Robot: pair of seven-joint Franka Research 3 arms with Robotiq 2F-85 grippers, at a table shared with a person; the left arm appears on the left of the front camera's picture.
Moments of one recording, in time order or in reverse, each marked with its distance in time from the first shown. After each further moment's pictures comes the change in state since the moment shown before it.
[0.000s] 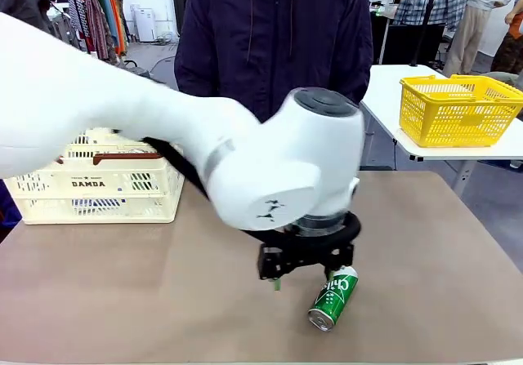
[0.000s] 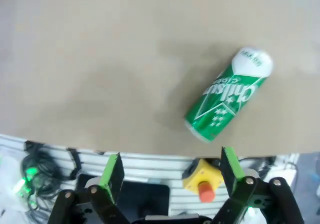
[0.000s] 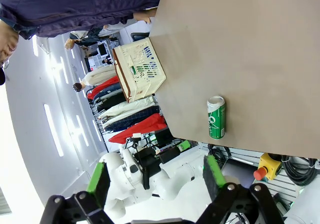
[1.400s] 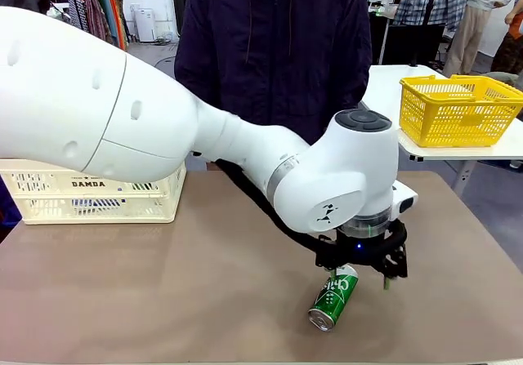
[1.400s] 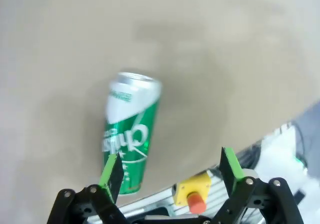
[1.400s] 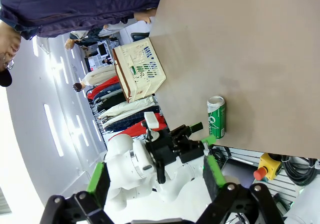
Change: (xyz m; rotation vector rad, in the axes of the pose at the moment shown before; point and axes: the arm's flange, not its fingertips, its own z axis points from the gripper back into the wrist) left arm 0.025 -0.086 -0.048 -0.194 0.063 -0.489; right arm 0.000 0.000 0.000 0.000 0.000 0.000
